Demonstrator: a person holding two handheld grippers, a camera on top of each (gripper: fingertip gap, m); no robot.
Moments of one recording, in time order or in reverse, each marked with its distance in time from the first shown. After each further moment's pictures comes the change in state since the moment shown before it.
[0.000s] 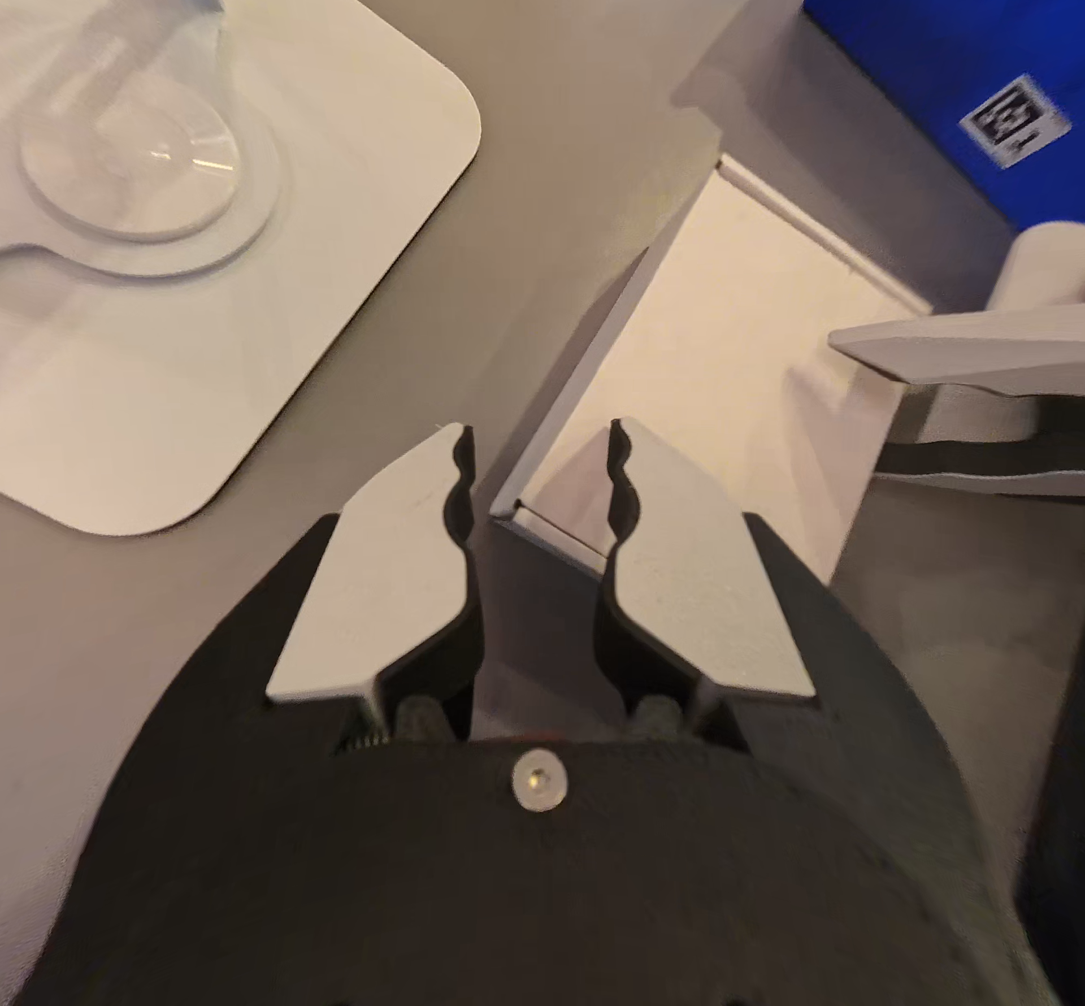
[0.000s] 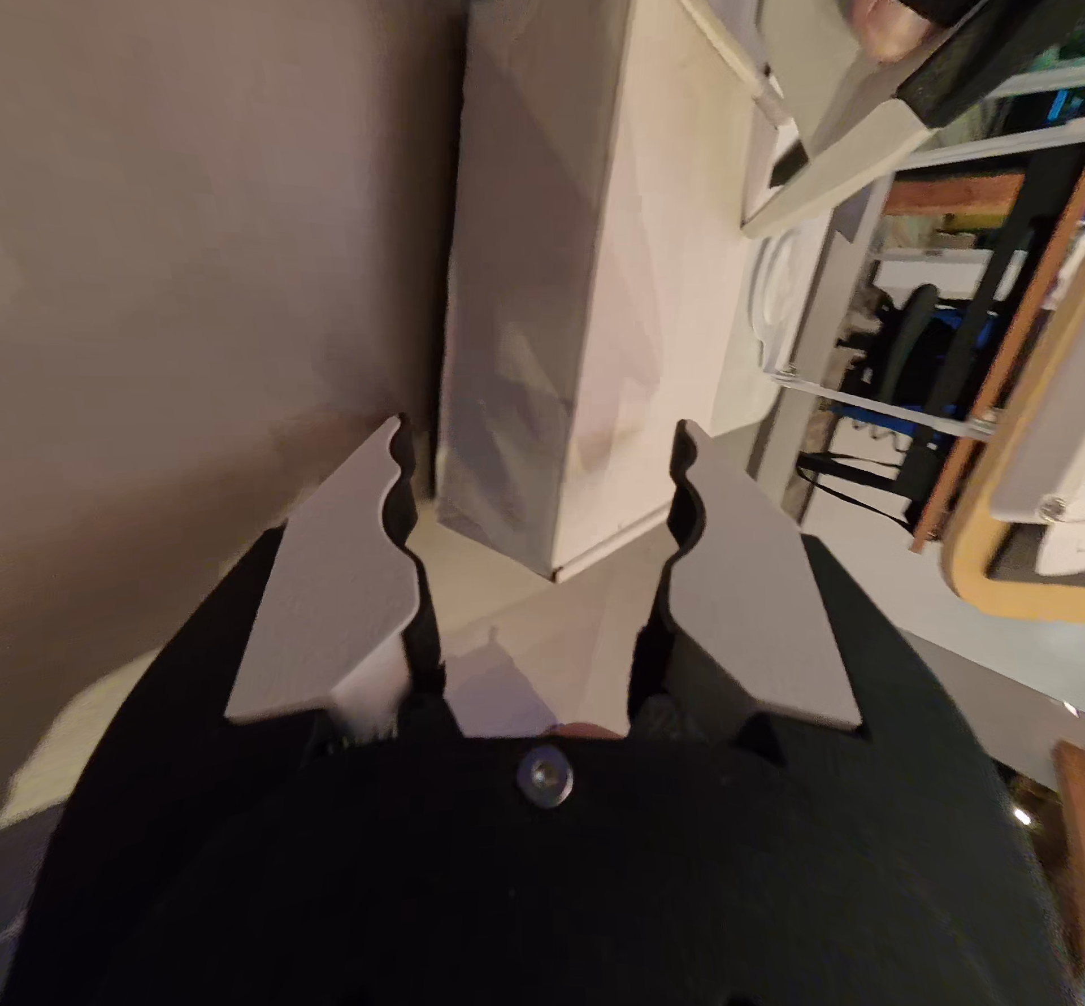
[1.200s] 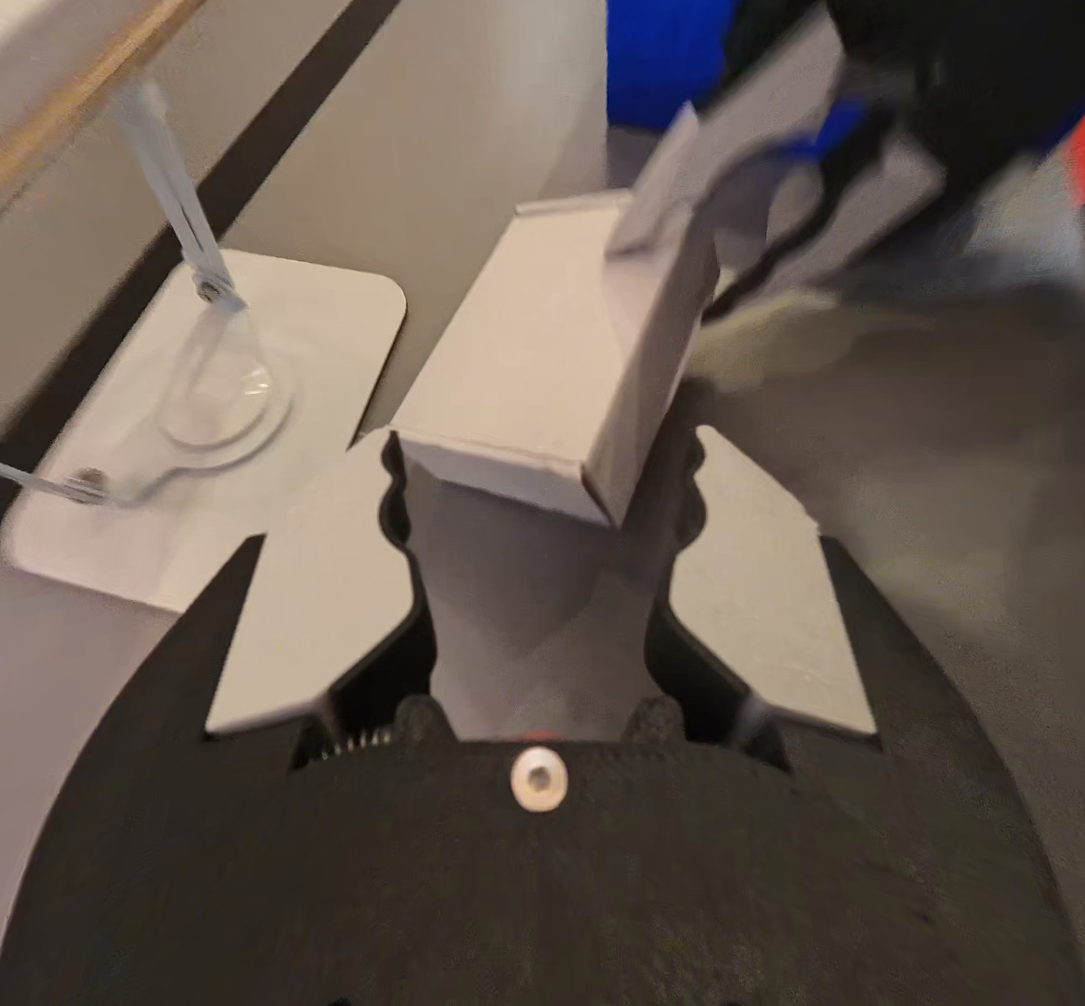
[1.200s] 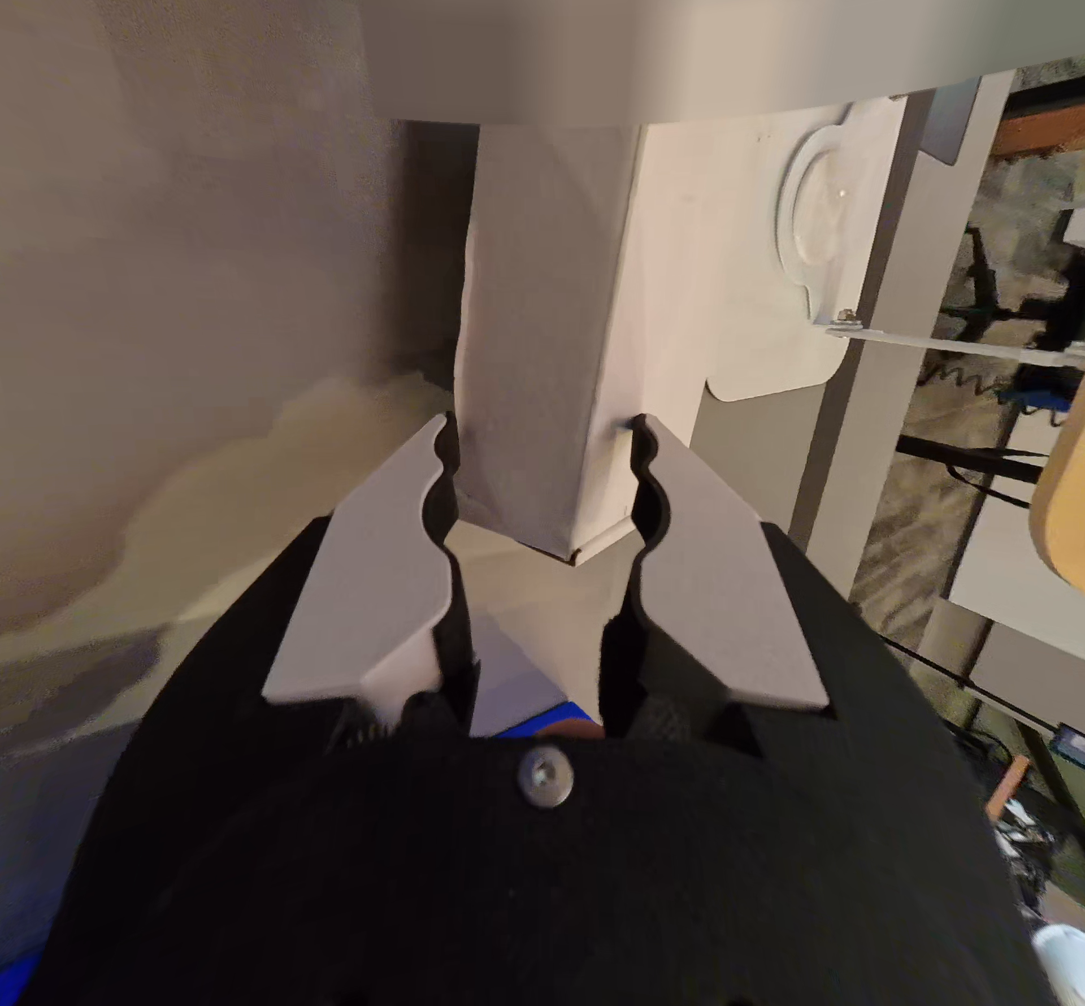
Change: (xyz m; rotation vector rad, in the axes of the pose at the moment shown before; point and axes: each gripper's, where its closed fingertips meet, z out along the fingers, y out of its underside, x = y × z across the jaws) left arm 0.046 -0.014 -0.055 0.205 0.005 0.428; right arm 0.030 0.027 -0.005 0.020 -0.204 0.142
